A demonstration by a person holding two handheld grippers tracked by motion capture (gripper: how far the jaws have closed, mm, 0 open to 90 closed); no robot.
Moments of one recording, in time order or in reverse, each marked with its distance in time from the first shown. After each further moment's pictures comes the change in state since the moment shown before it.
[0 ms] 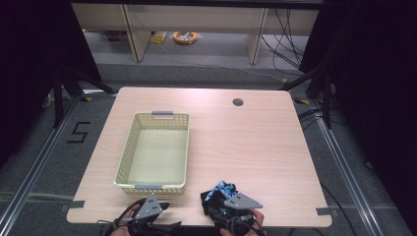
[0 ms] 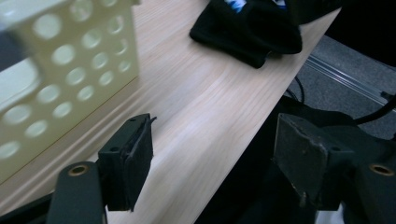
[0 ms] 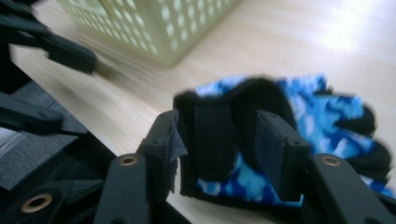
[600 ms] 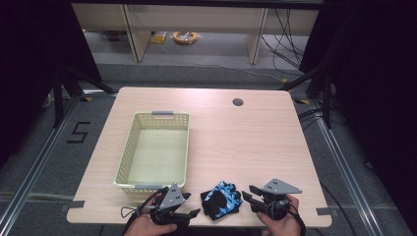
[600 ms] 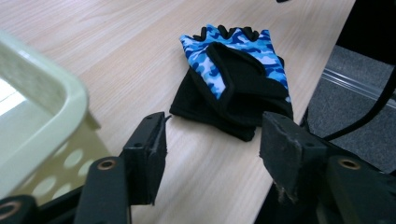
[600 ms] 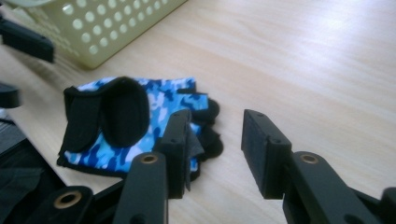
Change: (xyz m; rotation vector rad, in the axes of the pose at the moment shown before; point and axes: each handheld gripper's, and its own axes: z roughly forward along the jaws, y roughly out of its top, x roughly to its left) left arm -0.010 0.048 0.033 -0.009 0.021 0.111; right arm -0.089 0.004 -0.037 -0.013 -0.023 -0.045
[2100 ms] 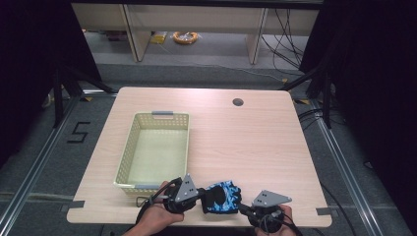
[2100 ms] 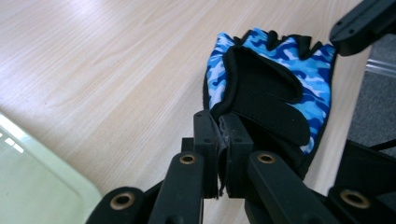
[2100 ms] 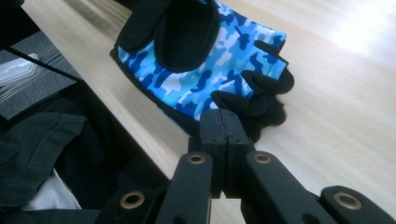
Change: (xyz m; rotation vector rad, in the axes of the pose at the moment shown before) left arm 0.003 0.025 0.021 0.000 0.059 0.119; right arm 0.034 -0.009 -0.007 0.141 0.074 -0.075
